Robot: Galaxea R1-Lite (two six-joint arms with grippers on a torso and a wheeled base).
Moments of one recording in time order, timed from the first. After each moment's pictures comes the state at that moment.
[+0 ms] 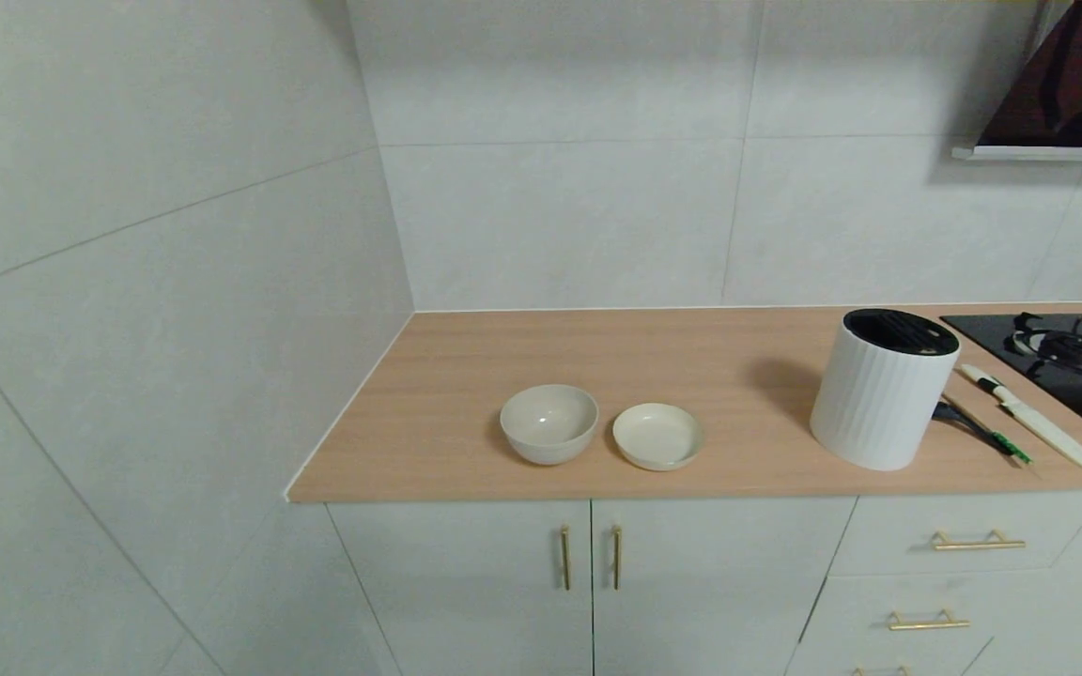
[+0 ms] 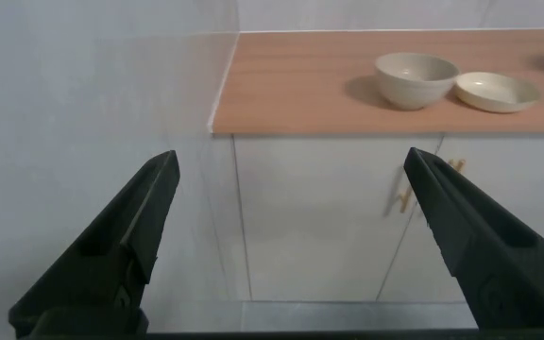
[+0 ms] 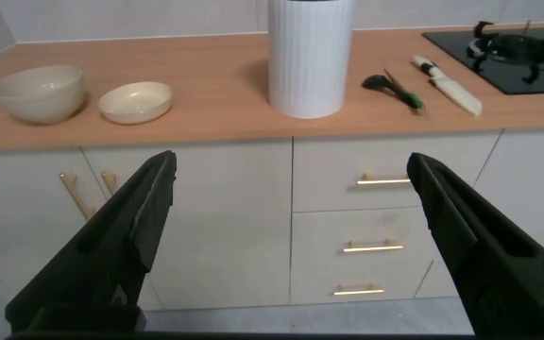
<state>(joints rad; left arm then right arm) 0.00 0.00 0.00 0.00 0.01 0.00 -0.01 0.00 0.00 0.01 -0.03 0.02</state>
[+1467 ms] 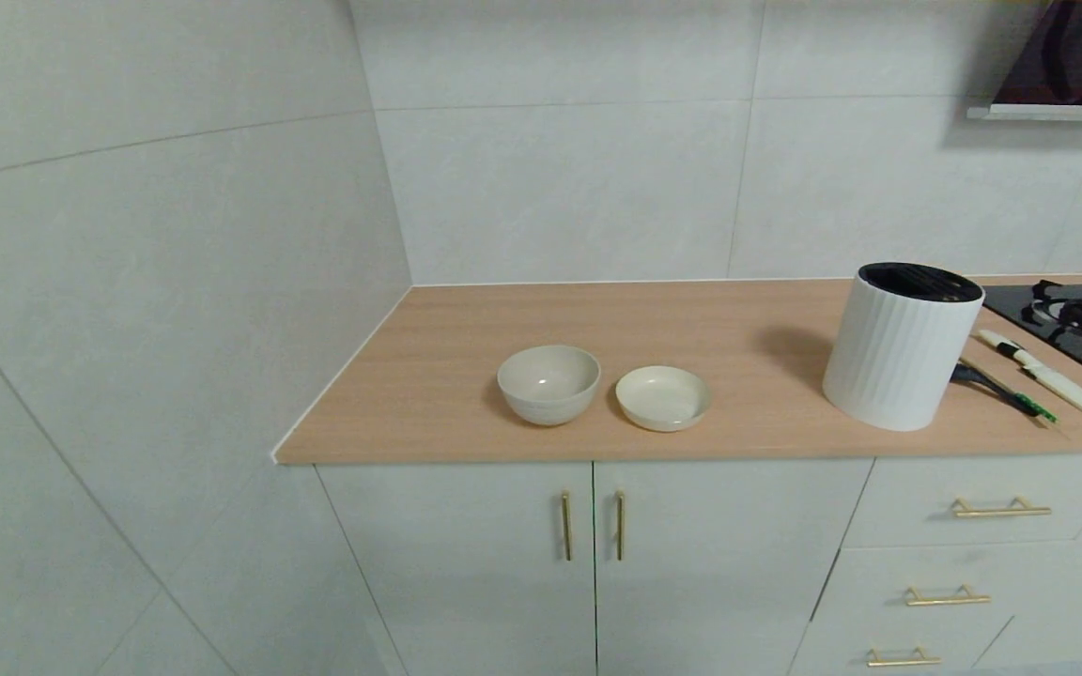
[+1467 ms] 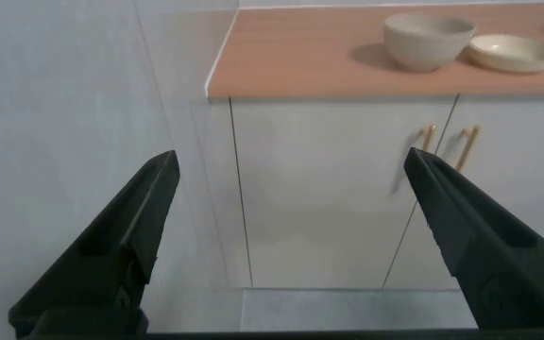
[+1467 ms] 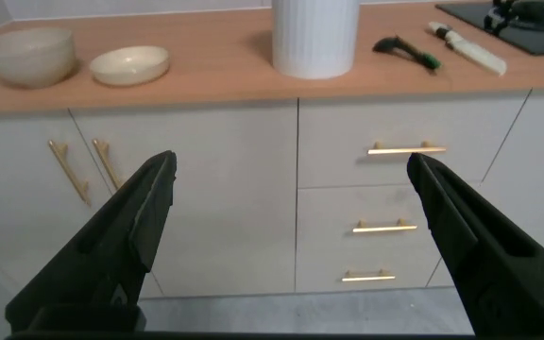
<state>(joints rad) 0.00 0.00 0.00 0.00 0.01 0.00 -0.01 0.00 0.00 0.01 -0.03 0.02</state>
